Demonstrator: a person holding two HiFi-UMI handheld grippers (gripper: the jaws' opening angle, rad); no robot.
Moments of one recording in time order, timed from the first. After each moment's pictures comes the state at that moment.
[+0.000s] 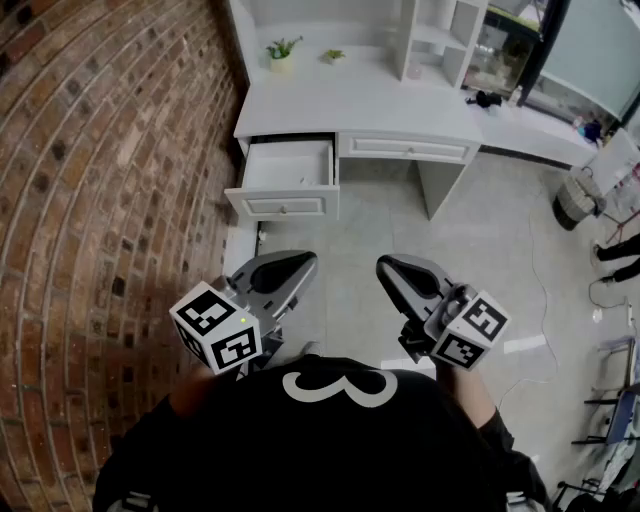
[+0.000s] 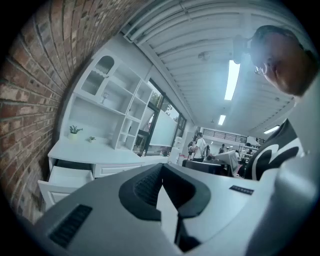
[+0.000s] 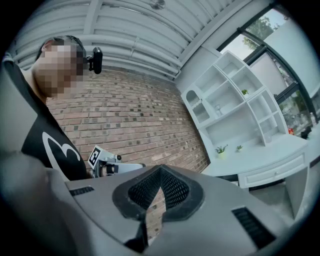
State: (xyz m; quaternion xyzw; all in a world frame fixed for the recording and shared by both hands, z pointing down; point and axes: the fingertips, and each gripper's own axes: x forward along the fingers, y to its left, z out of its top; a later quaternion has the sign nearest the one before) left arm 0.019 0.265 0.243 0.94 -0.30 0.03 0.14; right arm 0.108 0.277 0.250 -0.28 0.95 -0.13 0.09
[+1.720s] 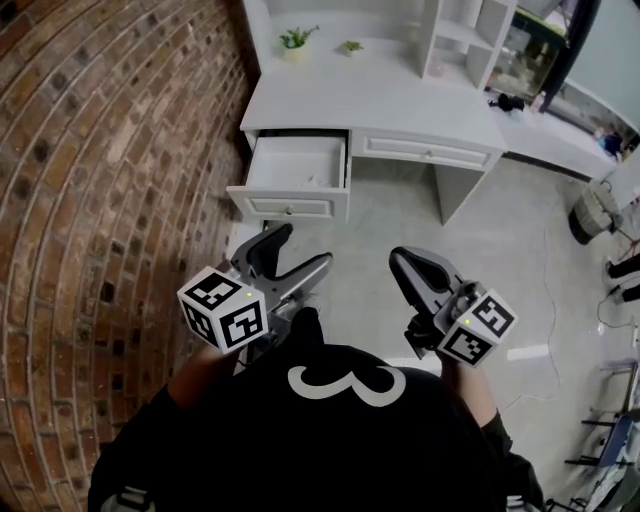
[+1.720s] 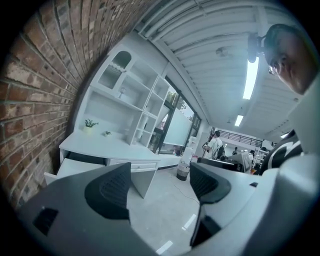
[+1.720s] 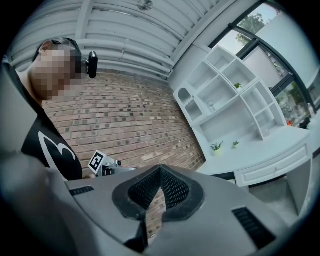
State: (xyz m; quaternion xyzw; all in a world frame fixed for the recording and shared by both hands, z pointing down) left arm 0.010 0.181 0.300 0.91 -0.36 0.03 0.18; right arm 0.128 0.207 0.289 -0.29 0.94 -0.16 0.10
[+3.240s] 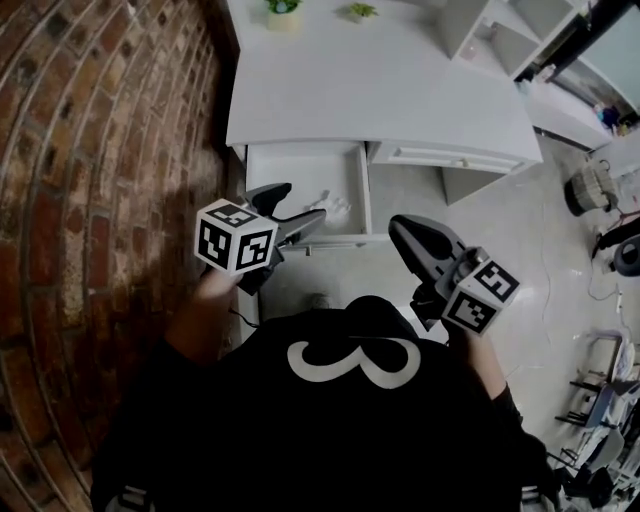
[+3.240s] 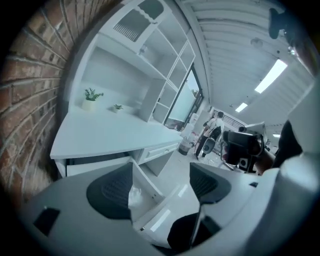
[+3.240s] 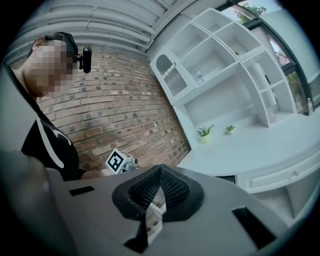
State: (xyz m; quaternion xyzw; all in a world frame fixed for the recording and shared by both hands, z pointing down) left arm -0.112 -0.151 0.434 0.91 -0.27 0.18 0.26; right arm -0.001 -0.083 0.344 -0.34 0.91 -0.23 0.00
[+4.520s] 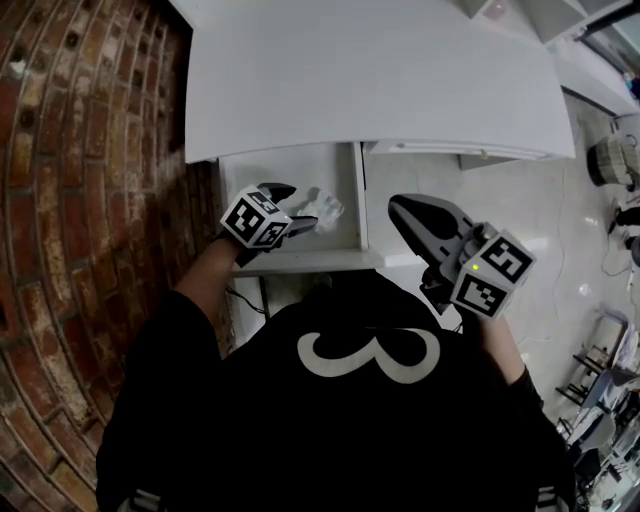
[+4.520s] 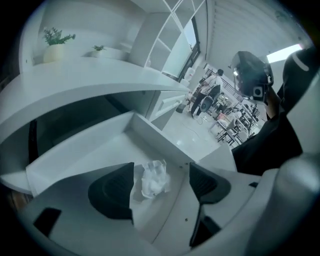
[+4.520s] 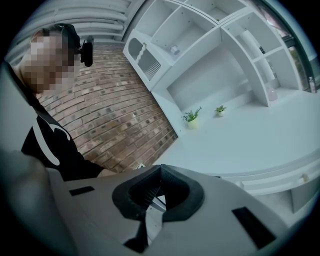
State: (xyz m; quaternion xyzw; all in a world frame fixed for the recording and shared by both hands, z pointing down) left arm -0.071 -0.232 0.651 0.86 -0.12 0.41 0.28; right arm 0.048 -0.221 0.420 -0.32 0.89 -0.31 -0.05
